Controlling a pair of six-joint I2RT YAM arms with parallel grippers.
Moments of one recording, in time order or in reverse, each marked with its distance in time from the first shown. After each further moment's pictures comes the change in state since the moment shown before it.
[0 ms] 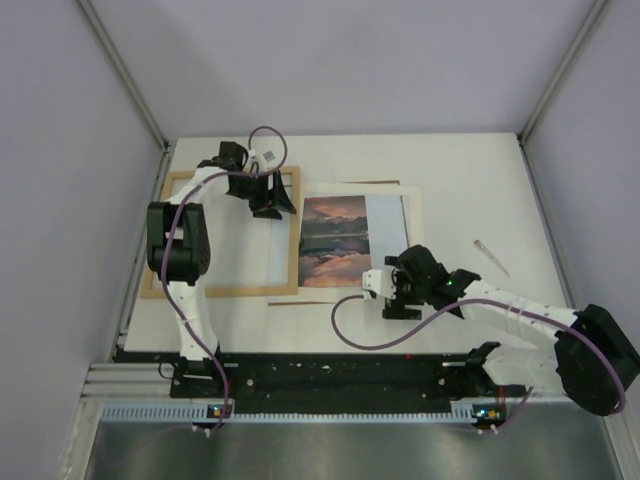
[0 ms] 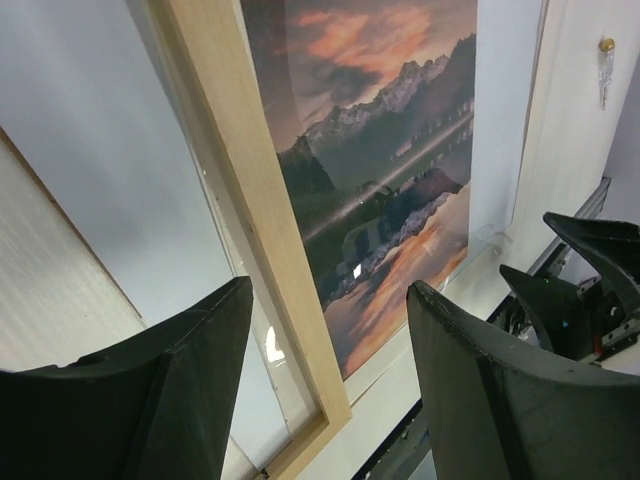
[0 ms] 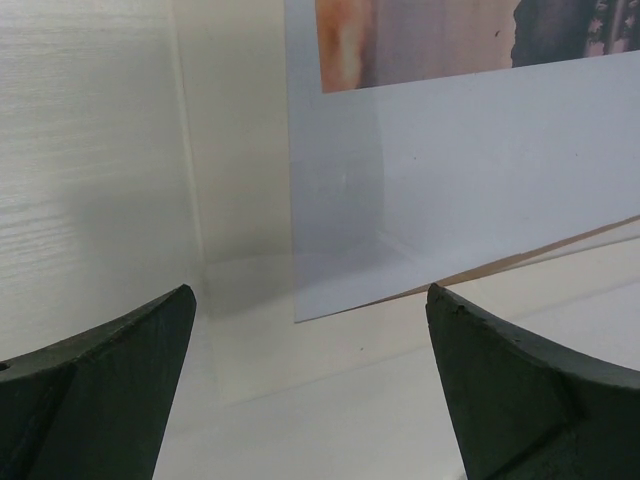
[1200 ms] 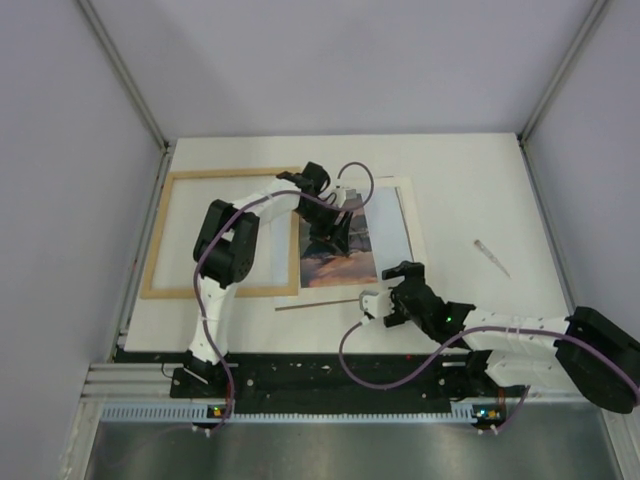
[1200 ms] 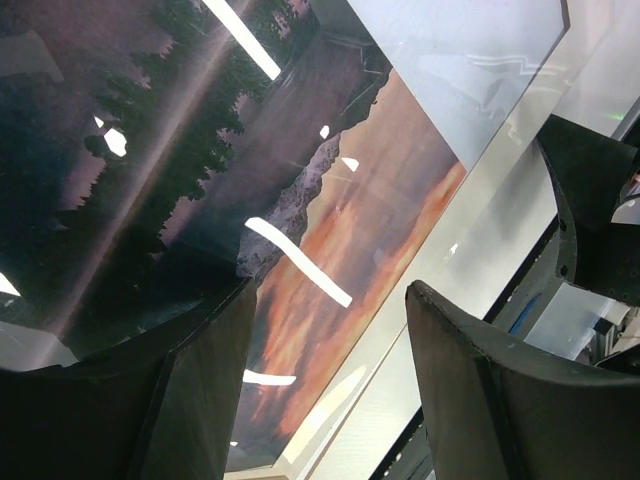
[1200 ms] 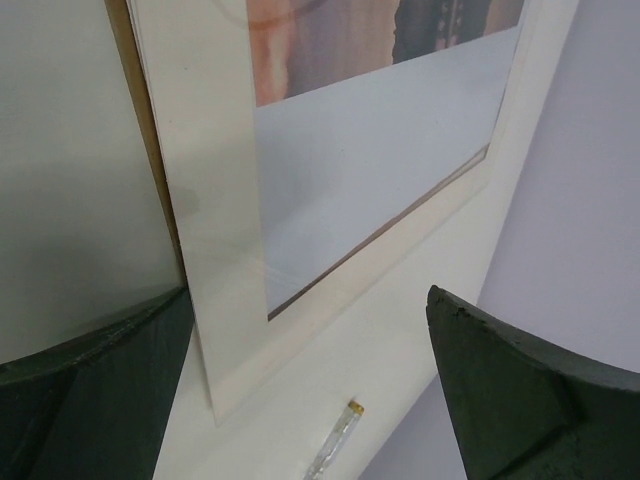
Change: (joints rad) left arm -0.412 0.130 0.091 -0.129 -0.055 0.190; right arm 0.222 -0.050 -0.278 0.490 0.463 -0.193
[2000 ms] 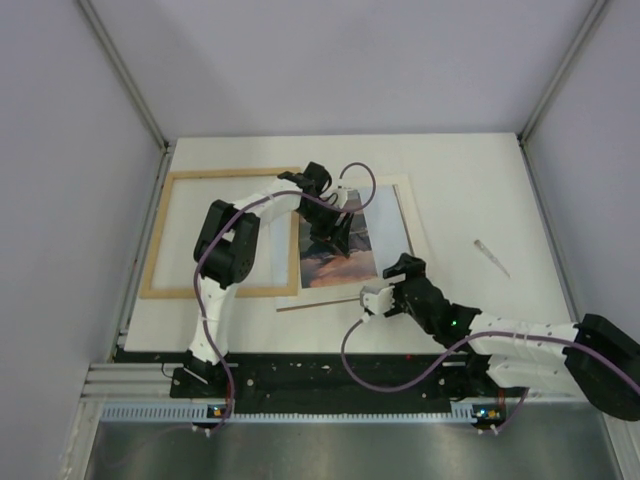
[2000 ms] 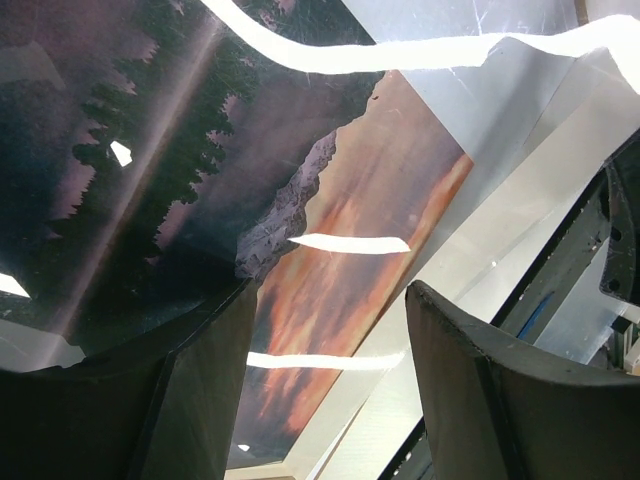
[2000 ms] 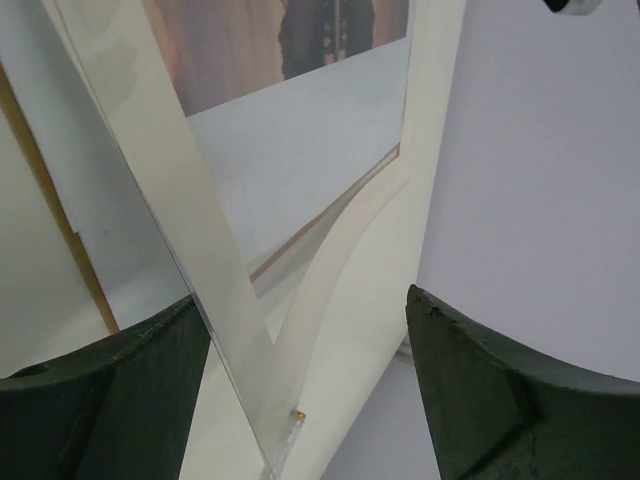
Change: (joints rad) left arm -0.011 0.000 0.002 -0.005 -0.019 0.023; right arm 0.000 -0.067 -0.032 0.163 0.051 -0.114
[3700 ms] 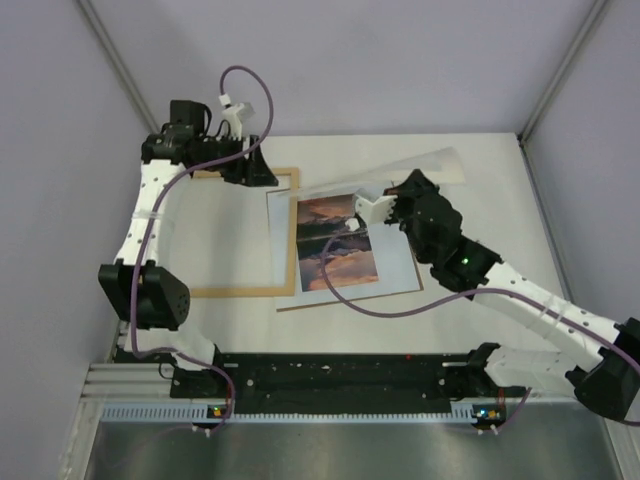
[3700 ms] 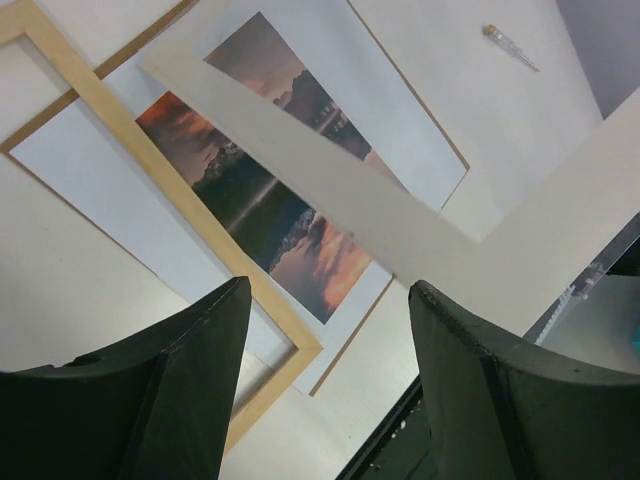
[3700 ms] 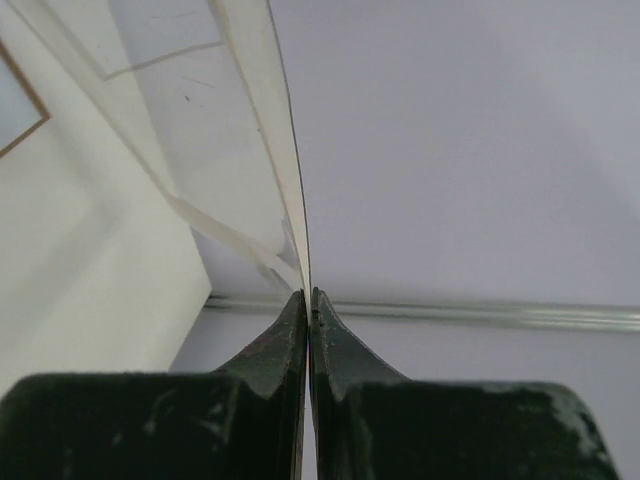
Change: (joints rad) left arm 0.422 -0.503 0.145 -0.203 0.088 0.061; right arm -0.122 0.059 0.684 -0.265 0.143 -0.201
